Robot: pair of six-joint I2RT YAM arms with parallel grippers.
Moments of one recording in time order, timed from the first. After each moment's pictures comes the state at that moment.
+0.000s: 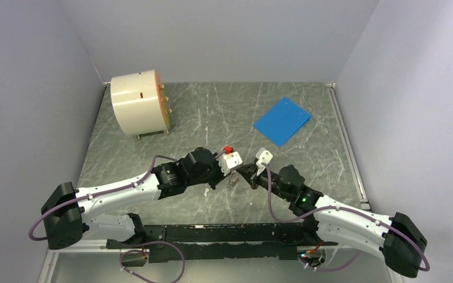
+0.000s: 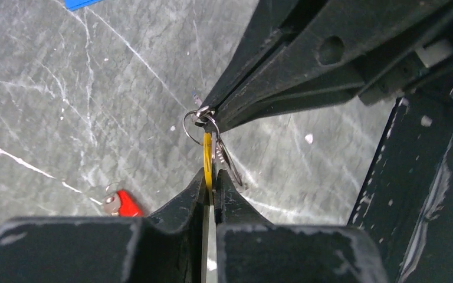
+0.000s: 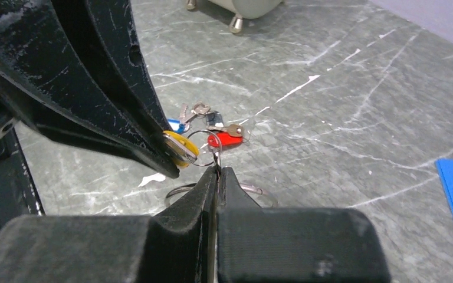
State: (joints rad) left arm -1.06 1.21 0.81 -0.11 0.02 0.12; right arm 0.91 0.81 0.28 0.45 -0.02 -0.01
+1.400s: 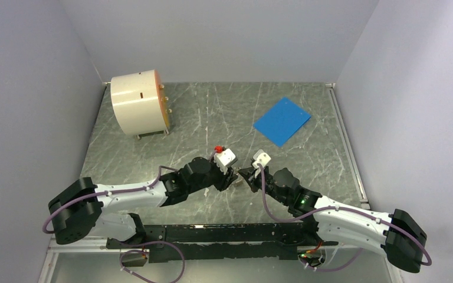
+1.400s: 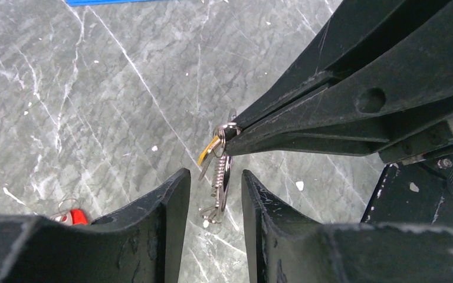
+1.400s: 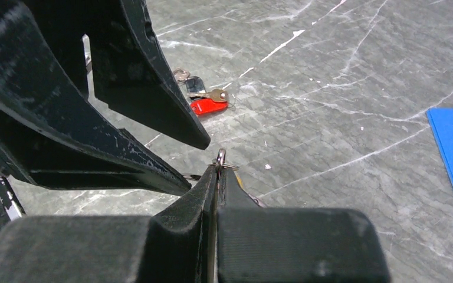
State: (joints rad) left arm -1.06 1.27 0.60 0.35 -0.06 -0.13; right arm 0.98 0.82 0.28 0.35 0.15 0.03
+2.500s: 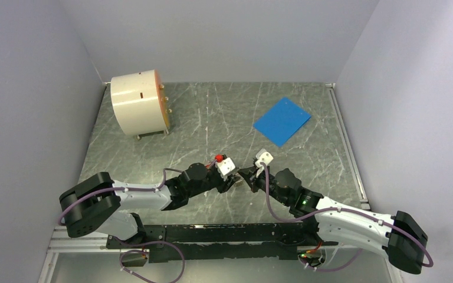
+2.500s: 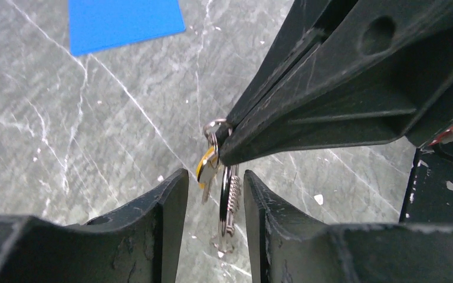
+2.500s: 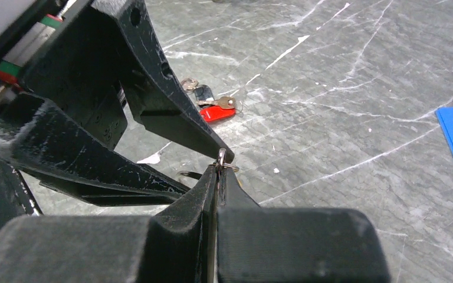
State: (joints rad) left arm -1.06 1.38 0.48 0.68 -0.01 0.02; right arm 0.99 0.79 0.28 0.34 0.15 0.08
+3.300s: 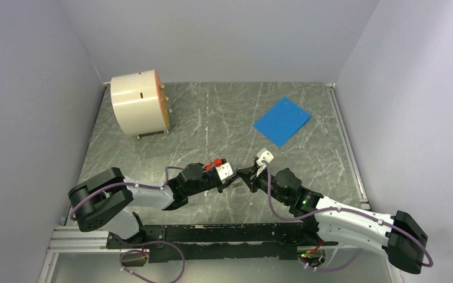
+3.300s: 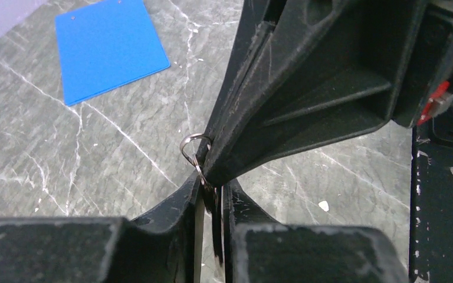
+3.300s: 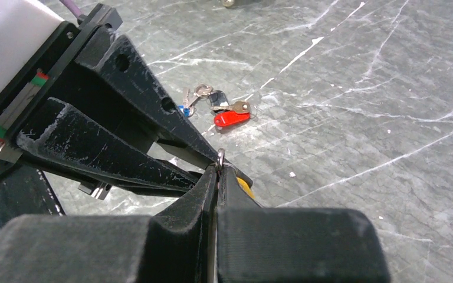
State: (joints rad) left arm -1.02 1.47 0.43 0.94 0.15 0.14; right arm 0.99 0.79 0.28 0.36 0.12 0.14
